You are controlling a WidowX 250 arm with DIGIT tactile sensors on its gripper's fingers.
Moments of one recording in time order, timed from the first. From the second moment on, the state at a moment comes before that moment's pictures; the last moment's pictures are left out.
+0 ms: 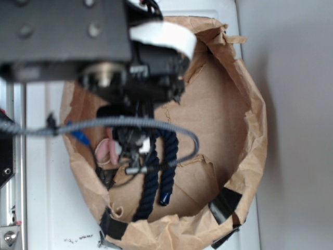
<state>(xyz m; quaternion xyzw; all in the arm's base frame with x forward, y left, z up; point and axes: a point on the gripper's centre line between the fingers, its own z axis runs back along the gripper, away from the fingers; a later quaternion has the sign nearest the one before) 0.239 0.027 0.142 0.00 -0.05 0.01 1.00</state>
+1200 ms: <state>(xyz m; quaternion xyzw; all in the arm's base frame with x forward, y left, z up) 0.235 0.024 0.121 0.03 -0.03 0.11 0.99</state>
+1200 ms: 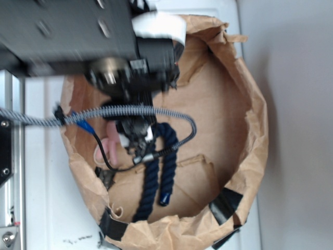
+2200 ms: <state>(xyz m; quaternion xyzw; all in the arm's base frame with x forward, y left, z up) 0.220 0.023 0.098 0.04 -0.07 0.24 0.97</state>
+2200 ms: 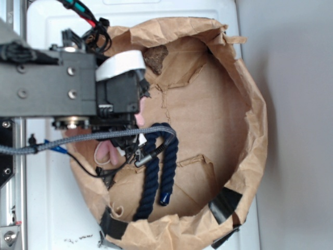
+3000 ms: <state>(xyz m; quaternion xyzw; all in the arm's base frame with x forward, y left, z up) 0.236 0.027 0.039 0.04 -0.07 0.22 0.97</state>
